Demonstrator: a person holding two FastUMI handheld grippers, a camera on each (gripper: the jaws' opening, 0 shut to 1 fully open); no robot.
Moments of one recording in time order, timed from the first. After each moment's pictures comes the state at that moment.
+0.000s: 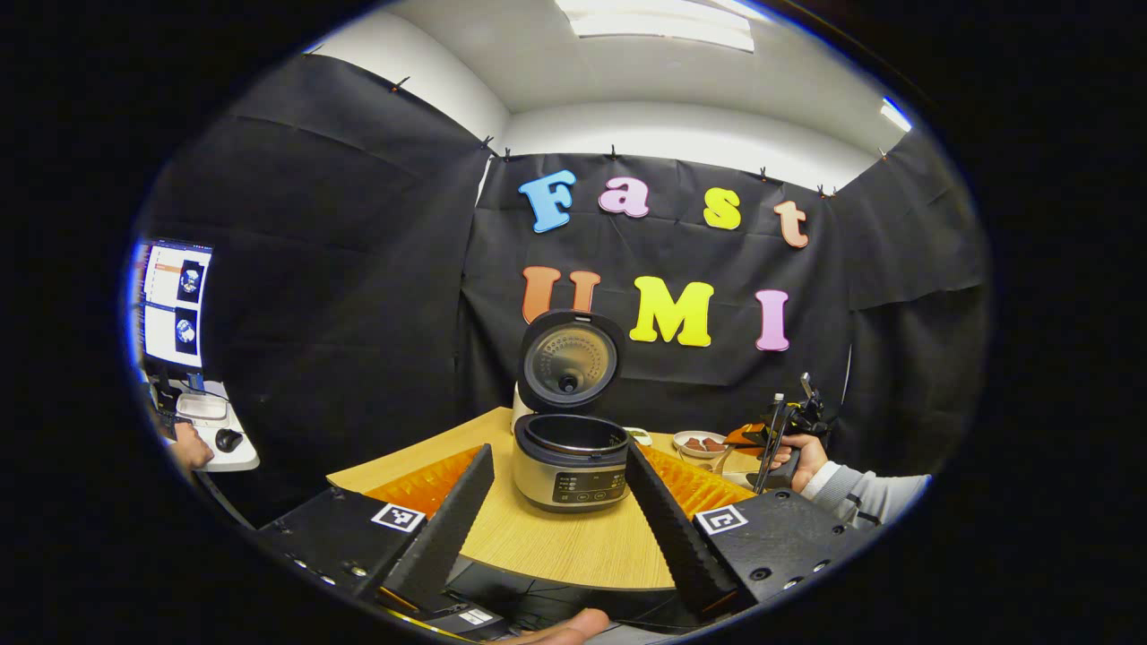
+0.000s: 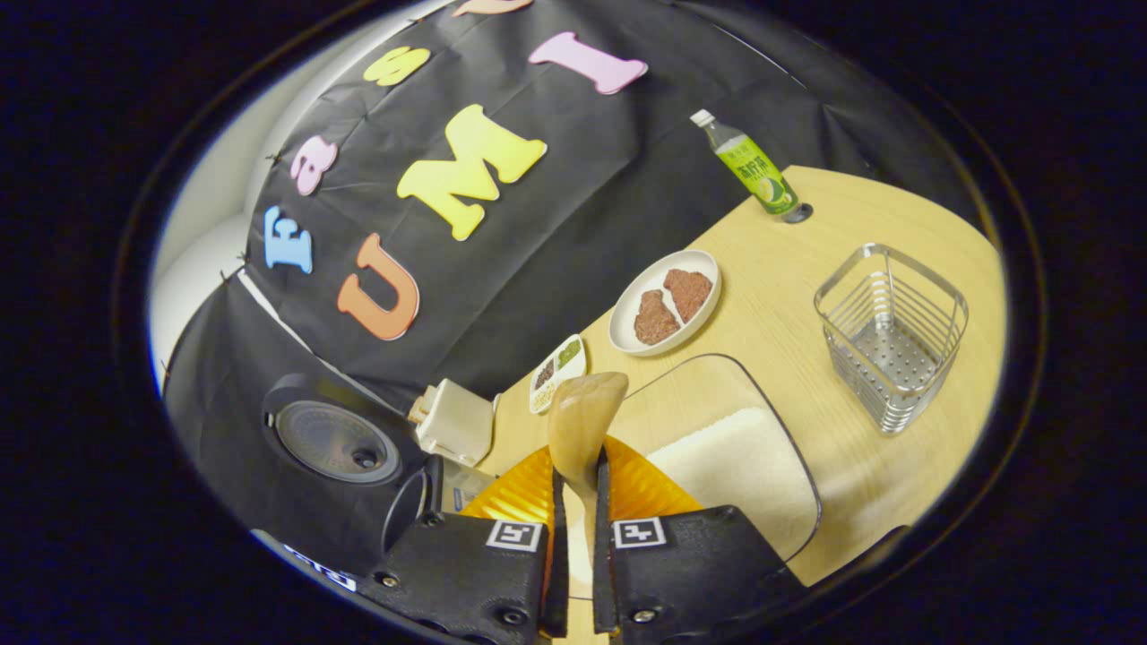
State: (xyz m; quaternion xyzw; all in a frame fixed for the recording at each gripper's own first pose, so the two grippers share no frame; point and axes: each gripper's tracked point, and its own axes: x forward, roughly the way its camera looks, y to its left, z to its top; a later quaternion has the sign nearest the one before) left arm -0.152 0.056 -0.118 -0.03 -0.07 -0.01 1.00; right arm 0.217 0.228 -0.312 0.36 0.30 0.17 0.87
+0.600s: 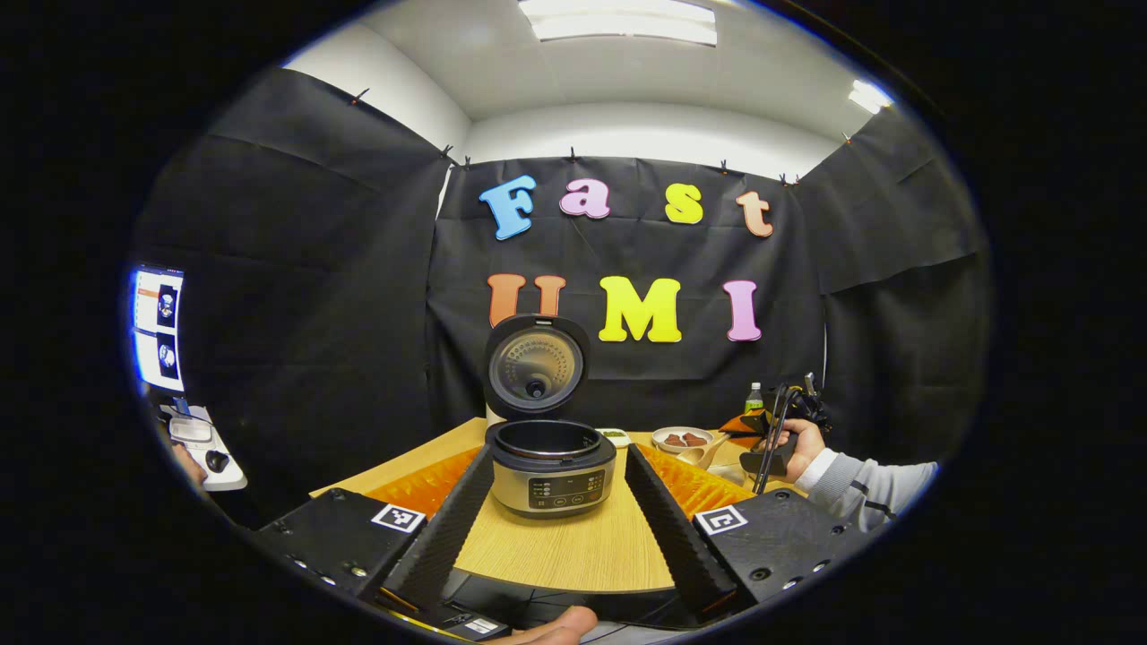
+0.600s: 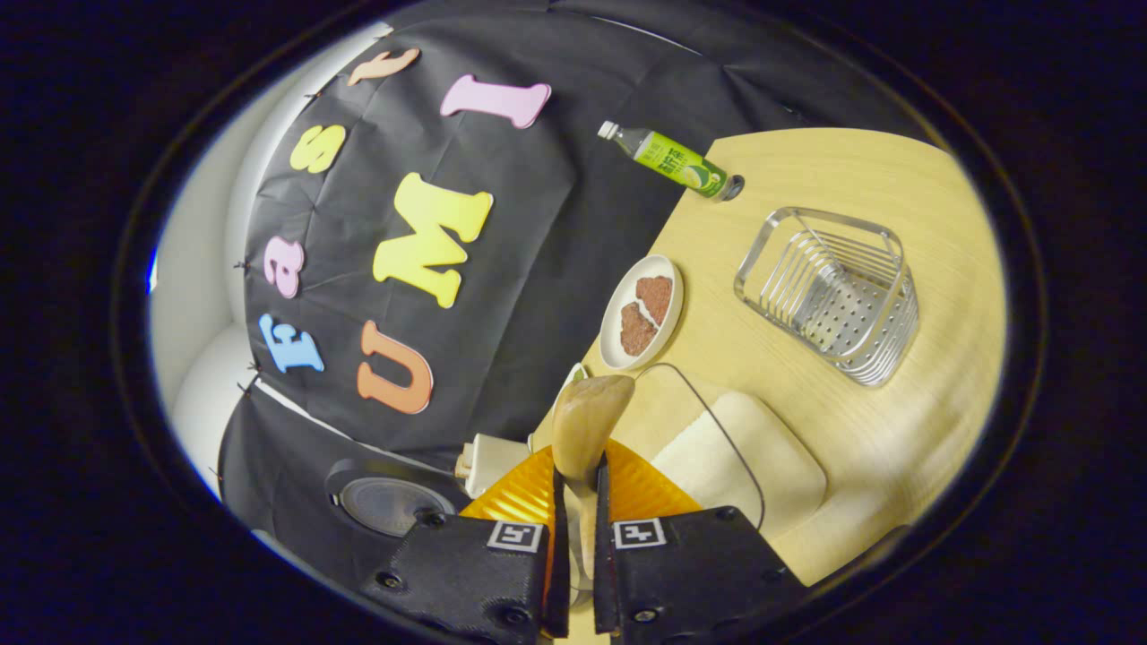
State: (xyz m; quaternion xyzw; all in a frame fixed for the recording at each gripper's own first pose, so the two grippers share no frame) left arm -0.140 0.035 -0.121 0.01 -0.08 -0.04 1.00; right arm 0.210 0.180 -0.286 0.50 0.26 0.13 0.82
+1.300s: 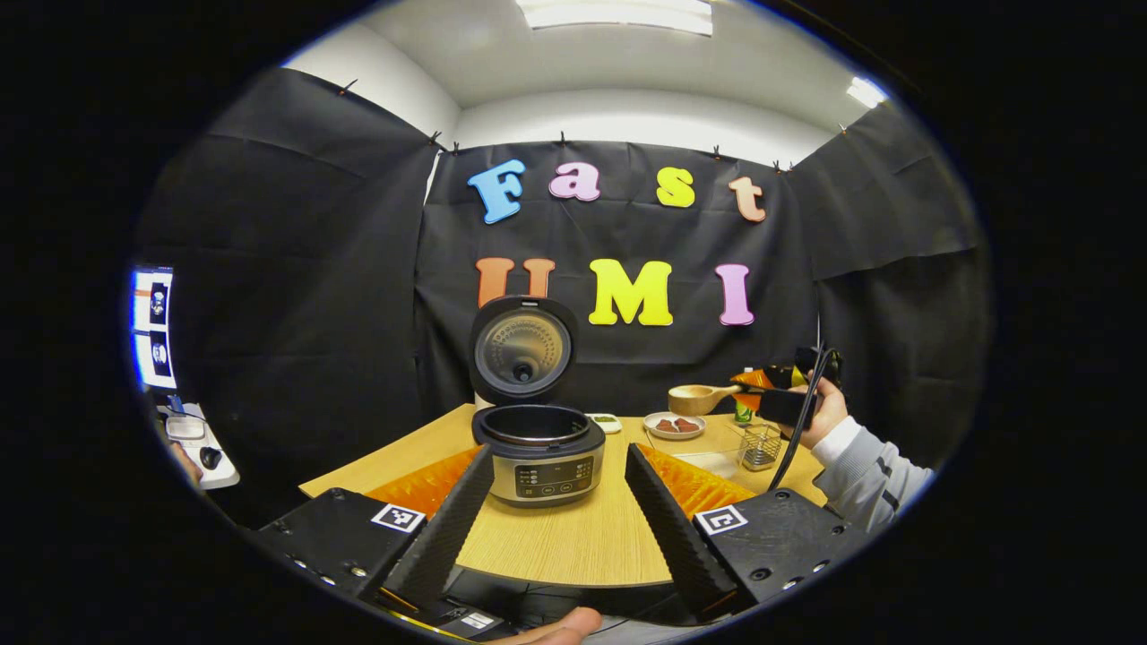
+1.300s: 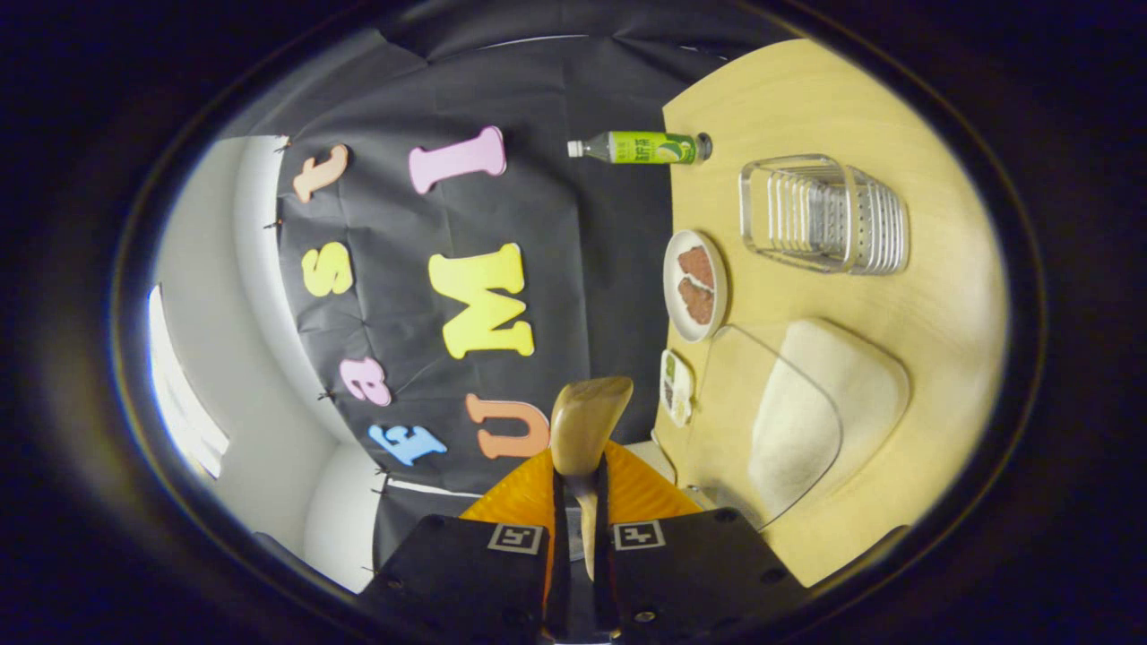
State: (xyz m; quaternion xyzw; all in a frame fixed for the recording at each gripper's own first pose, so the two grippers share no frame) left arm -0.132 0.020 -0.139 0.01 -0.05 -0.06 1.00; right arm 0.181 0.204 -0.193 0.68 0.22 0.19 0.67
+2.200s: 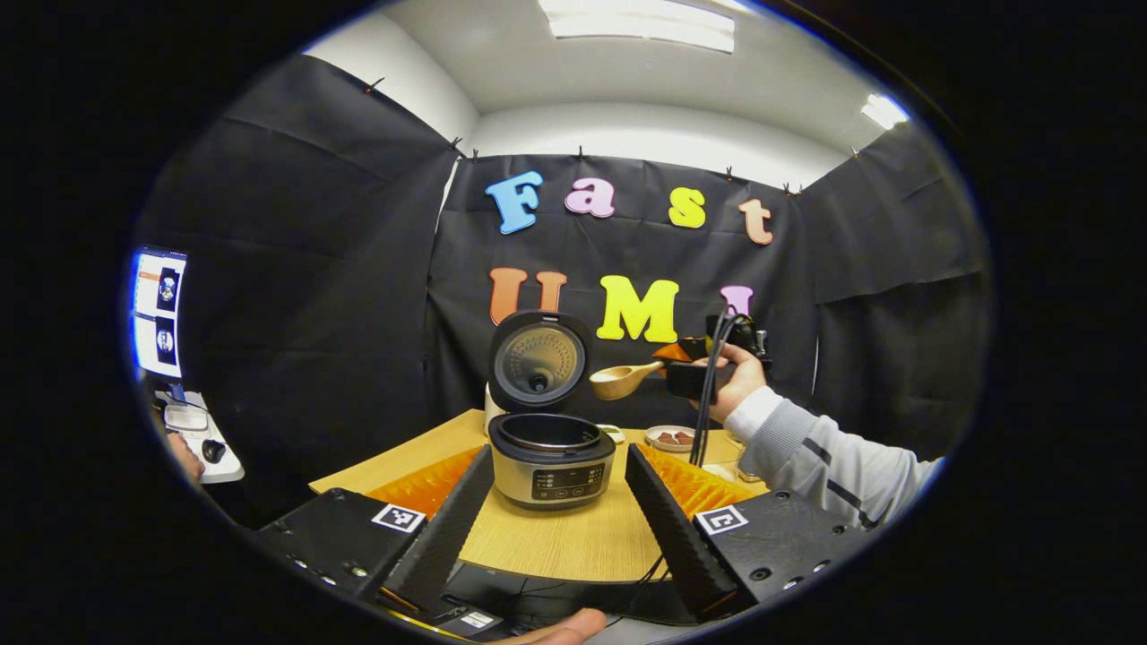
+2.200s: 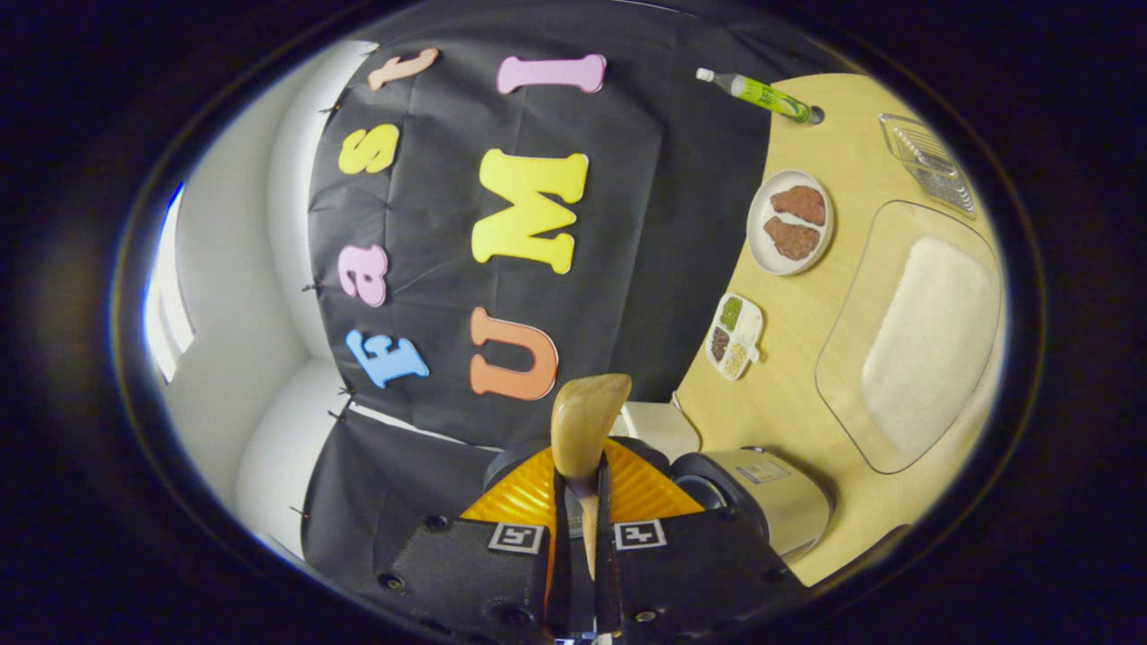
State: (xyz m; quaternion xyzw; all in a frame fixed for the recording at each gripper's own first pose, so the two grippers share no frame) left arm -0.162 0.055 -0.127 -0.01 -0.07 -0.06 1.00; right arm 0.178 0.396 -0.135 0.55 0.24 0.23 0.77
